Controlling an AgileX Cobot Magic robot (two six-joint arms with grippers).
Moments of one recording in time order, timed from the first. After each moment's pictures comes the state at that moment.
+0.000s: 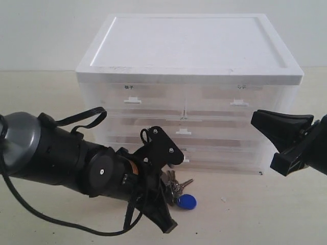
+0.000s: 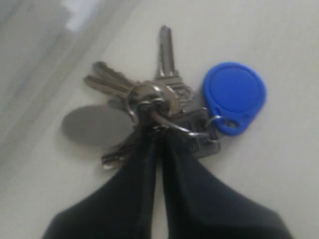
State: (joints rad) left arm -0.82 1.93 -0.84 -0.41 0.01 0.57; right arm 0.01 1.41 -0.19 -0.80 -1.17 0.52
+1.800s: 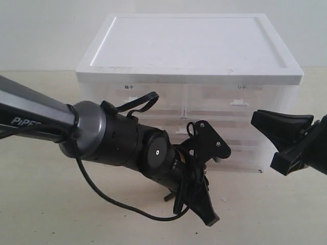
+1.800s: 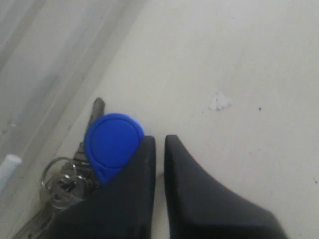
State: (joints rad) left arm -0.89 2.08 -1.15 -0.42 0.17 0.62; right arm 0.01 1.41 -0.19 -0.80 -1.17 0.53
